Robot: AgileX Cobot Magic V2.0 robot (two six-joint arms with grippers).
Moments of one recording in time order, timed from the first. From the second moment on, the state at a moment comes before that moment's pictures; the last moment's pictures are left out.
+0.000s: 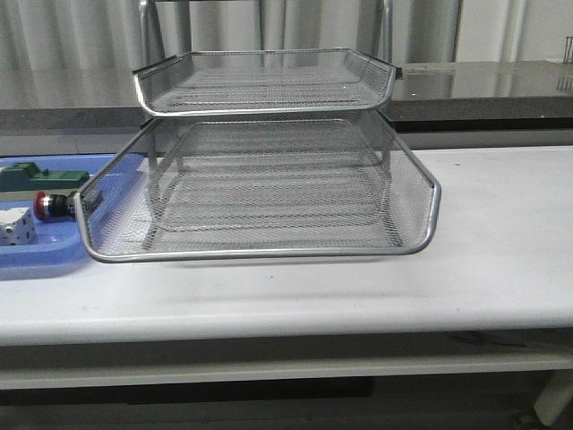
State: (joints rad) left arm 0.02 0.35 -0.33 -0.12 0.15 -0.04; right arm 0.23 0.57 -0.84 -0.18 0.99 0.20
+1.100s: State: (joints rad) left arm 0.02 1.43 -1.23 0.01 0.91 -0.03; right arm 0.23 0.57 -0.84 -0.18 0.99 0.21
